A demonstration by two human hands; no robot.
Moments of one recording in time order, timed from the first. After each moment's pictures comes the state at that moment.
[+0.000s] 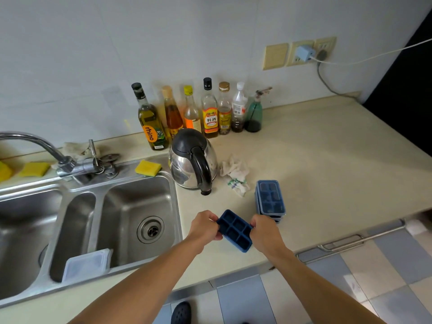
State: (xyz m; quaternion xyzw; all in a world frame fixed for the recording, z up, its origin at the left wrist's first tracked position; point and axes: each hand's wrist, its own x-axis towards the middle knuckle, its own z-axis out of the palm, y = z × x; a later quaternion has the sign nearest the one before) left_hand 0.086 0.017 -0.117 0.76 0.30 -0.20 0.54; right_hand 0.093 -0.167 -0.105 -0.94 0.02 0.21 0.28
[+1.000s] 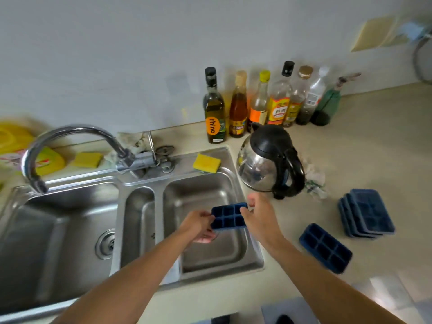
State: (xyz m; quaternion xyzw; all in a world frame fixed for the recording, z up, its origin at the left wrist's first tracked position) left_hand 0.088 0.264 -0.122 0.68 0.35 -0.28 0.58; right_hand 0.122 0.076 -0.116 -0.90 -0.01 0.14 0.42
